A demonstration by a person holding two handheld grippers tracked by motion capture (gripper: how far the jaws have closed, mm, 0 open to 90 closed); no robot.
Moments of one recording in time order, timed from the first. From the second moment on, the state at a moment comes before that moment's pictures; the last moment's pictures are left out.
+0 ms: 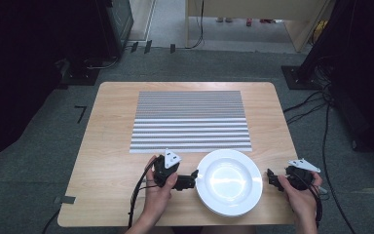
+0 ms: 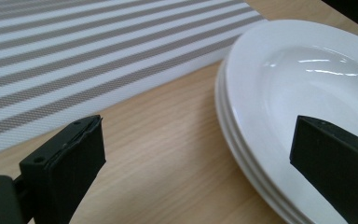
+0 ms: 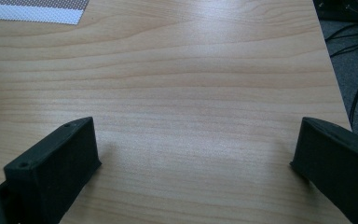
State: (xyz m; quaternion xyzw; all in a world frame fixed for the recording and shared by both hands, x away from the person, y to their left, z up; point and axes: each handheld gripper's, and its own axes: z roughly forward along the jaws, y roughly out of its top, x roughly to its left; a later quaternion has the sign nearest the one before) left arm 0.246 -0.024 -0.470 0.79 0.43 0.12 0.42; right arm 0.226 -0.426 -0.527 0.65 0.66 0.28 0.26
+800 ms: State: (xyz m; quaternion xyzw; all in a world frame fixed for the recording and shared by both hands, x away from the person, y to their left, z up) left arm 0.231 -0.048 -0.476 0.80 0.41 0.08 0.43; right arm 0.215 -0.413 -0.499 0.63 0.64 0.34 0.28
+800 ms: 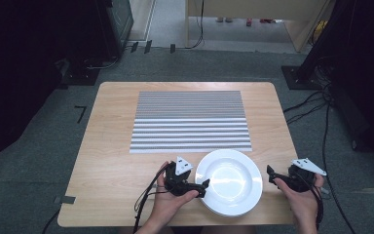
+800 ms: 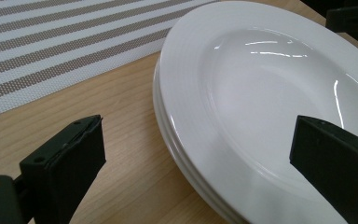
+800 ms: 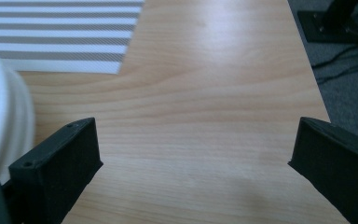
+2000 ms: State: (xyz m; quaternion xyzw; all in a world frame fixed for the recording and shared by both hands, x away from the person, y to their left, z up) left arm 0.232 -0.048 -0.487 0.80 0.42 0.04 0.43; right arm 0.203 -0.376 -0.481 0.60 0.63 0.47 0.17
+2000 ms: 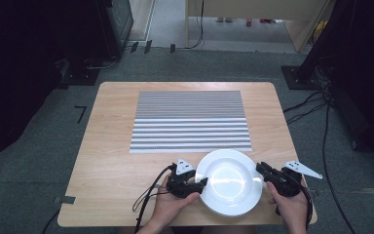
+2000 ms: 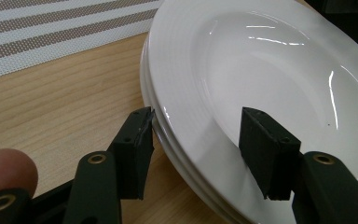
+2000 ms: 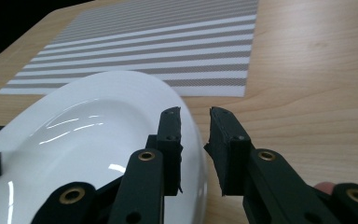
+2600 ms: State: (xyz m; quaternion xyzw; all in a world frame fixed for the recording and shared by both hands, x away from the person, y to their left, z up) left arm 0.233 -0.047 -0.489 0.79 0.42 0.04 0.43; right arm 0.204 -0.373 -0.484 0.63 0.62 0.45 0.13
